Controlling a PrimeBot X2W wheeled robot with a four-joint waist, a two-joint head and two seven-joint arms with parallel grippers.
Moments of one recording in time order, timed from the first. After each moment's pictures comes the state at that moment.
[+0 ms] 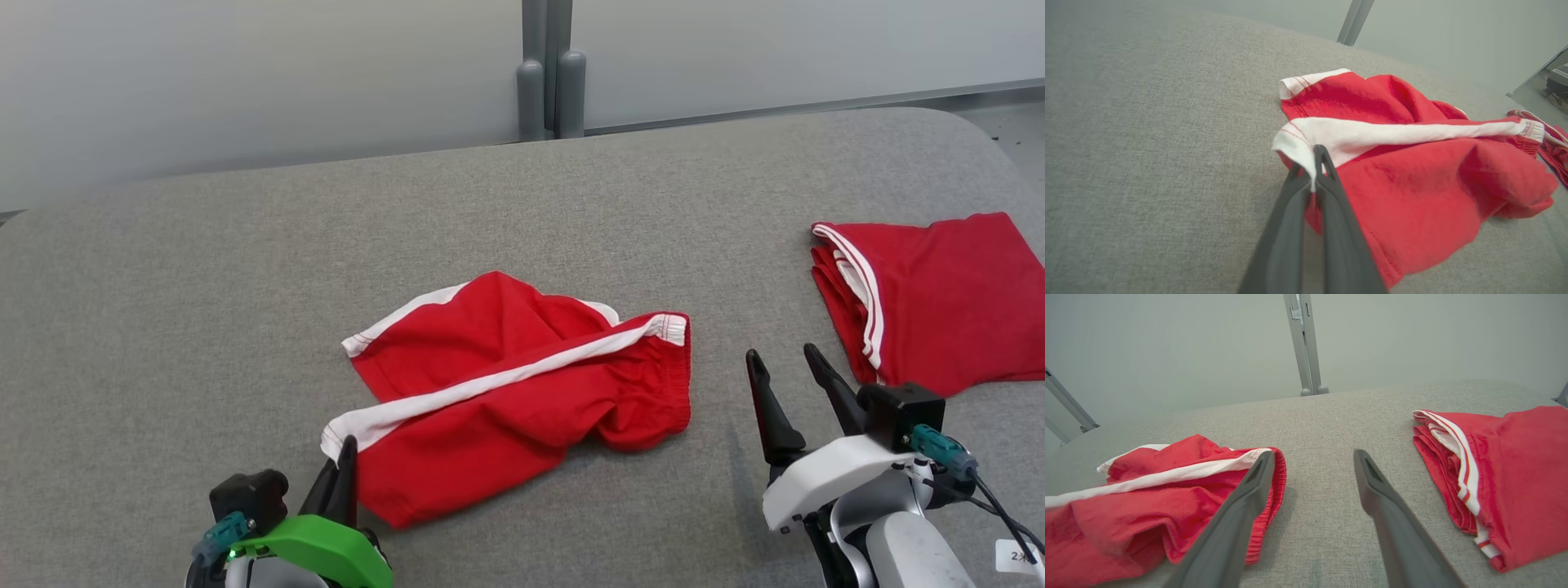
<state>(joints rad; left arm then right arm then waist) -0.11 0.24 -0.47 0.36 -0.72 0.10 -0.21 -0.11 -0.05 0.05 0.22 0.20 0.13 -0.11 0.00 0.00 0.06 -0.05</state>
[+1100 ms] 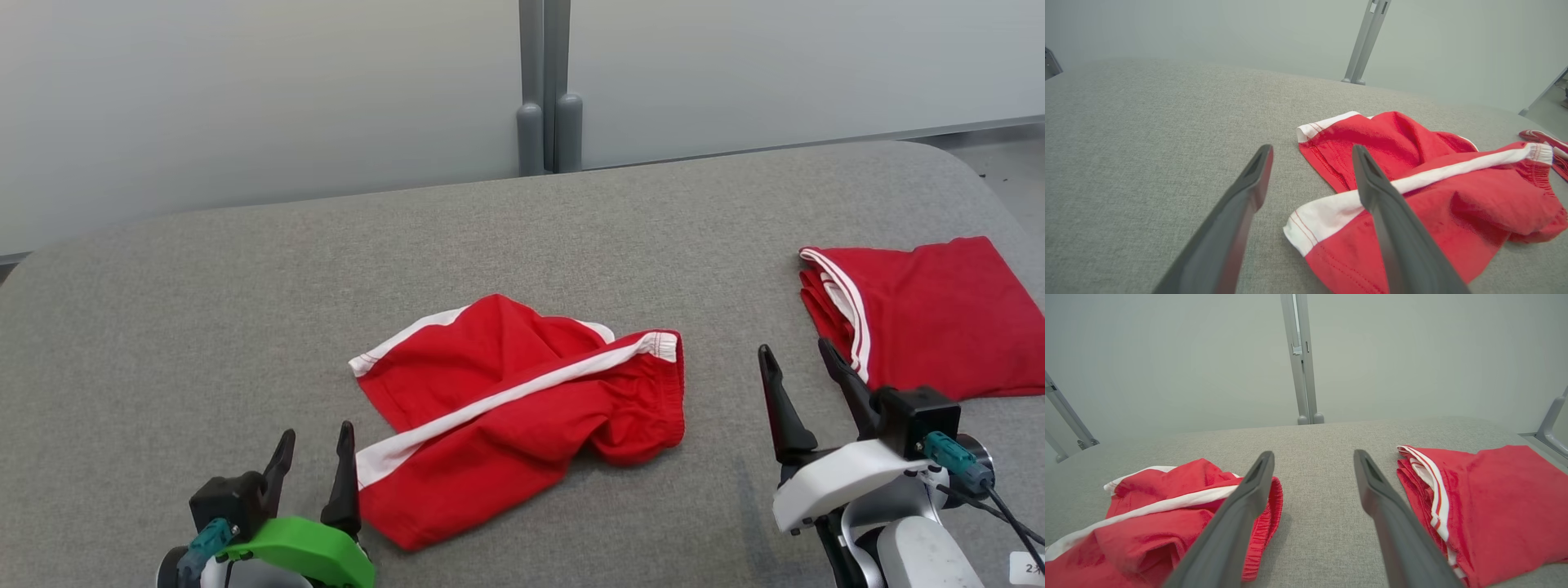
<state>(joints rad) -0.11 0.23 -0.42 0.39 -0.63 0.11 -0.26 -0.08 -0.05 0.03 0.16 0.16 0.13 -0.12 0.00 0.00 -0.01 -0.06</state>
